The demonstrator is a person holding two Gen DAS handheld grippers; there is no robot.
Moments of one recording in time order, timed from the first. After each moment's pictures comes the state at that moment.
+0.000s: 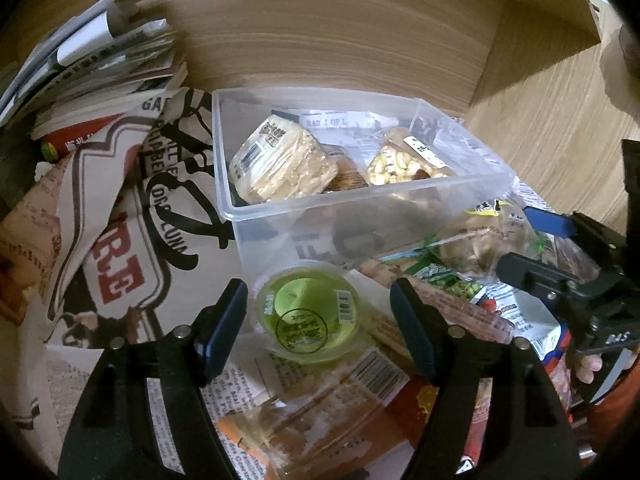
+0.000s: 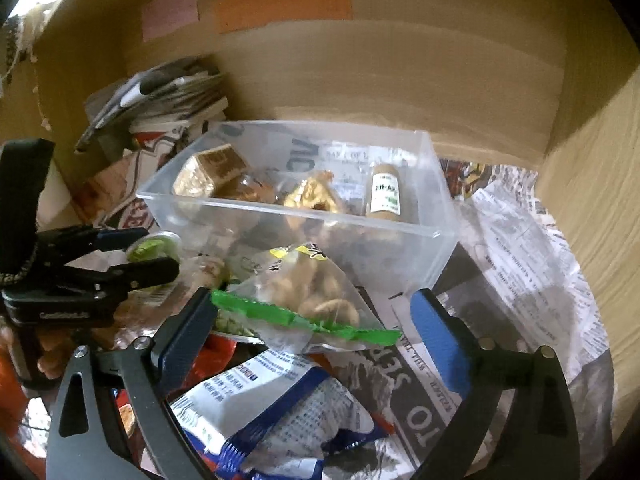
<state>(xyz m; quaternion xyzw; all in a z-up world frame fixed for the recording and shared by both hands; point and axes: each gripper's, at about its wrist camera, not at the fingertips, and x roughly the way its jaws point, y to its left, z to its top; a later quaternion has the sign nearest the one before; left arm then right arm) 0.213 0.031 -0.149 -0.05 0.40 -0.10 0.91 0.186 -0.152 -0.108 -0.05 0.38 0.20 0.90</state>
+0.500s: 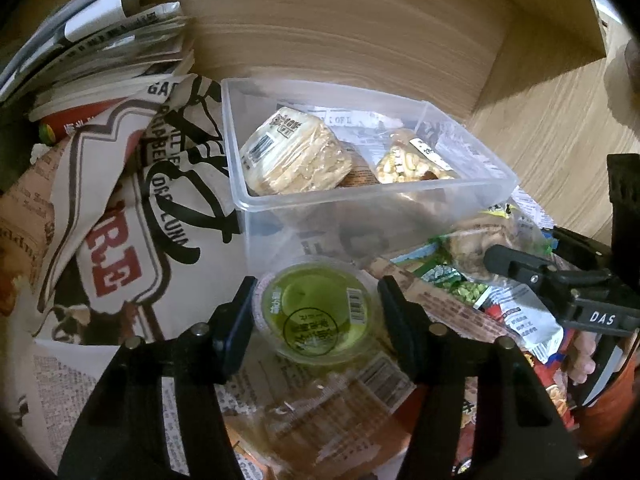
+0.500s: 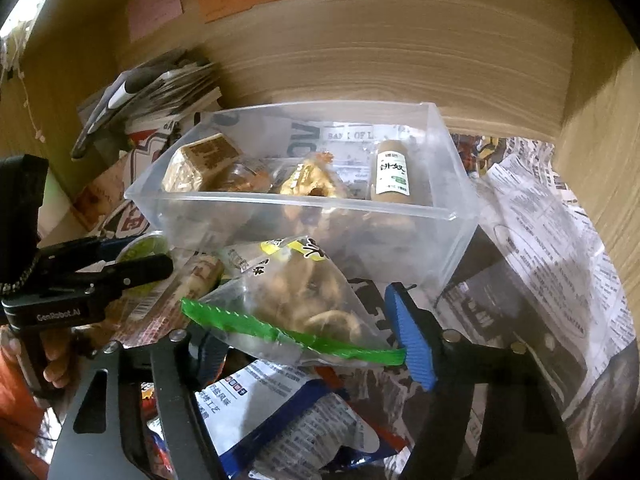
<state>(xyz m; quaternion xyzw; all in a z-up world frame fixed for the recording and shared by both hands) 0.215 0.041 -0.156 -0.07 0.40 -0.11 0.91 0.196 -0.157 -0.118 -0.02 0.40 0.22 0.89</state>
